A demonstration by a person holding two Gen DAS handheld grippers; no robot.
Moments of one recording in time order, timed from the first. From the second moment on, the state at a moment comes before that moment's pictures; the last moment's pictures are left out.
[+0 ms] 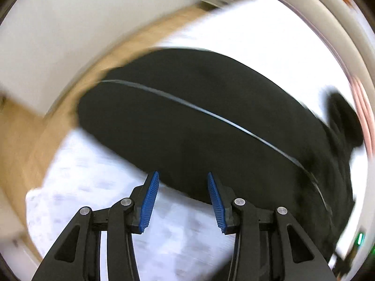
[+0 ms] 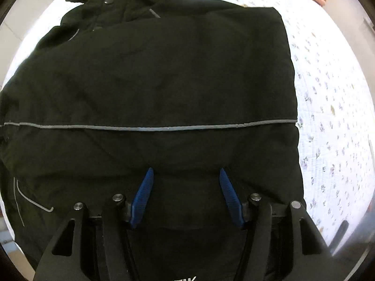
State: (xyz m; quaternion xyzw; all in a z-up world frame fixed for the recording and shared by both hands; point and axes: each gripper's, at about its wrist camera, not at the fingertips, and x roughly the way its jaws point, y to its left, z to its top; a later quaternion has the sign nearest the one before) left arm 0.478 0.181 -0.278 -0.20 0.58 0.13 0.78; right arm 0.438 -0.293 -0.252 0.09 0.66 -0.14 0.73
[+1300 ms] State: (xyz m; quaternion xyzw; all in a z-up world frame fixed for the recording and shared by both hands) left arm 0.495 0.094 -0.182 0.01 0.45 0.11 0.89; right arm 0.469 -0.269 -0.286 0.09 0.66 -0.14 0.73
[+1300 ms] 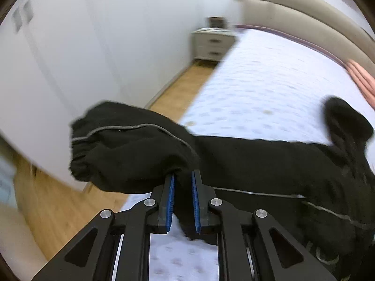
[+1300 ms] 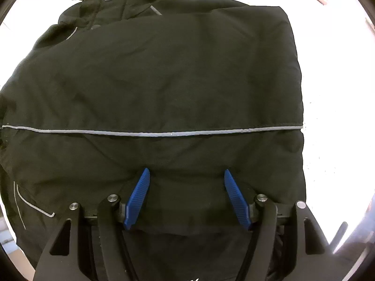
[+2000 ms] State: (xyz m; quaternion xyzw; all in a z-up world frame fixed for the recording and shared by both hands) left arm 0.410 -0.114 -0.239 0.17 0.49 -0.20 0.83; right arm 0.453 -0.285 -0.242 0.15 0.63 -0.08 0.76
